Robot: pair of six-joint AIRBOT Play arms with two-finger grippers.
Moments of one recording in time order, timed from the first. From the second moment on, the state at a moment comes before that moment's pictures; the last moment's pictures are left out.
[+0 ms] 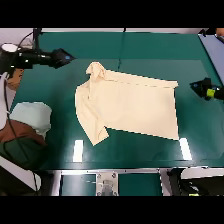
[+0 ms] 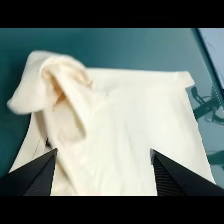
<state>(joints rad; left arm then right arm) 0.18 -1.84 1.77 0.49 -1.29 -0.98 -0.73 -1.57 1.15 -0.51 1.10 0.96</state>
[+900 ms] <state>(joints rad) 0.30 -1.84 1.45 0.64 -1.63 -1.04 -0.81 -1.52 0.70 -1.01 1.41 1.13</state>
